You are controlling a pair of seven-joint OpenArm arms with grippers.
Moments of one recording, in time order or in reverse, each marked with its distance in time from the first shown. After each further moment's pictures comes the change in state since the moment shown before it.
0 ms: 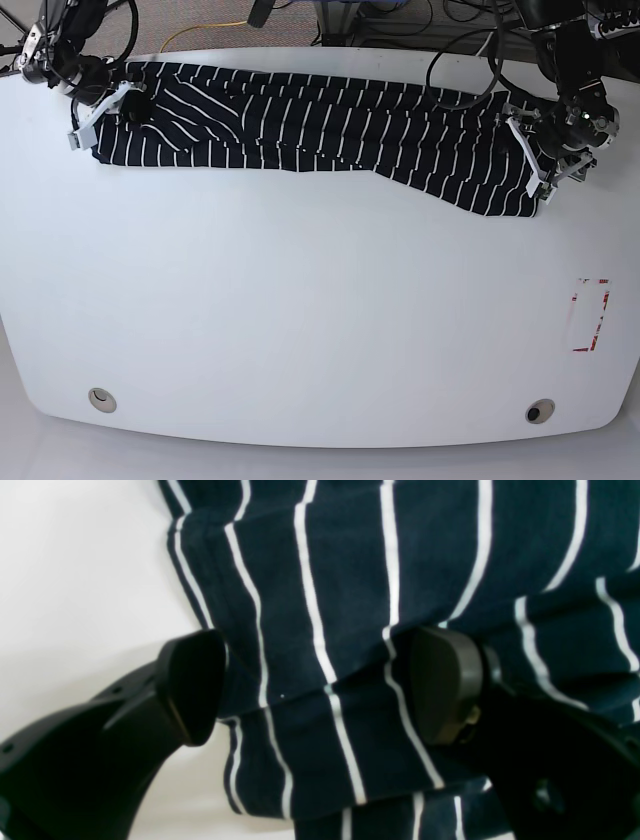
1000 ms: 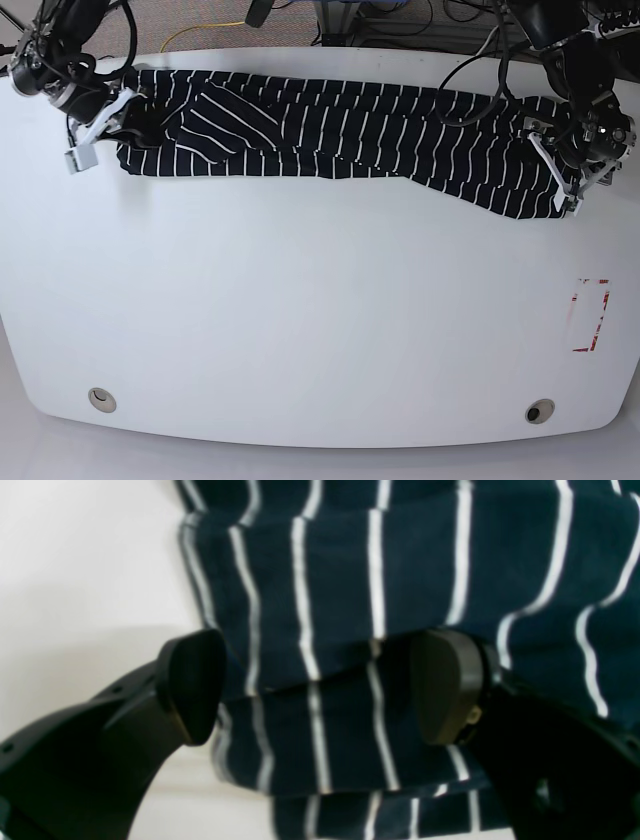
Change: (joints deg) left arm -6.1 0.8 -6.8 0.3 3.1 -0.1 6.1; right arm 0.8 -2.6 3.5 17.1 14.1 -0.3 -9.2
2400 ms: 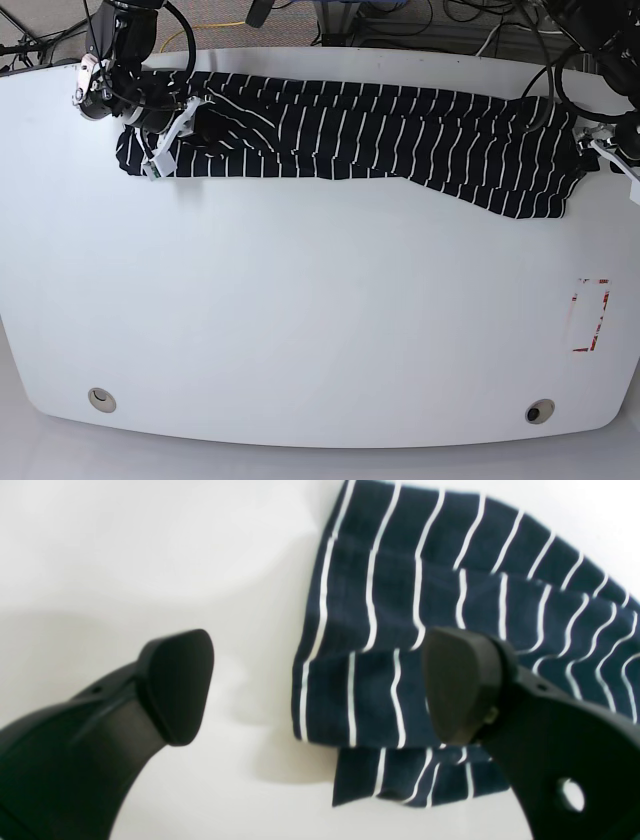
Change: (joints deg) left arm -1.0 -7.4 -18.5 -7.3 -30.1 0.2 8.4; right arm 5.0 -4.3 -19.0 -13.1 -21.2 0.4 9.7
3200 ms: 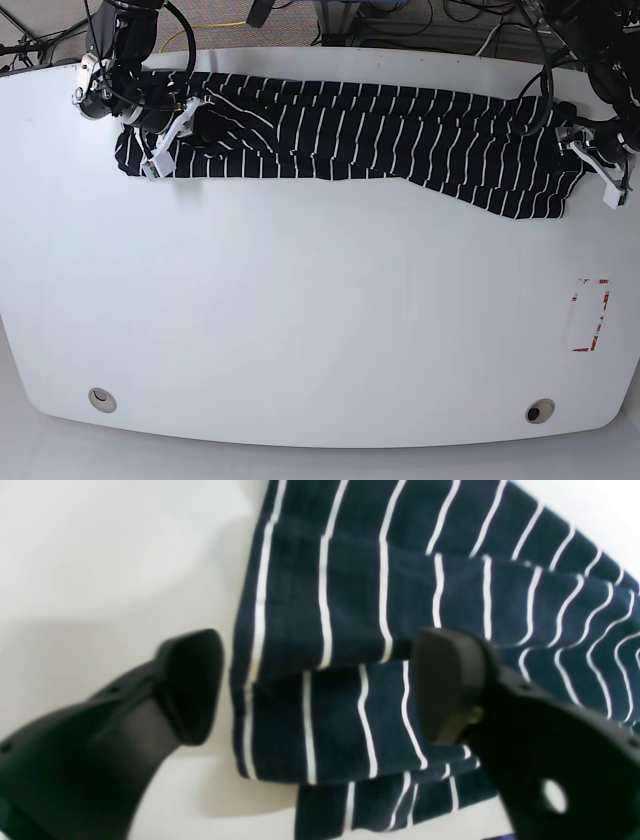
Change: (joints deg) left arm -1.4 0.1 6.0 -6.1 0.1 0.0 0.1; right arm 0.1 -0.2 0.3 0.0 -0.2 0.0 0.0
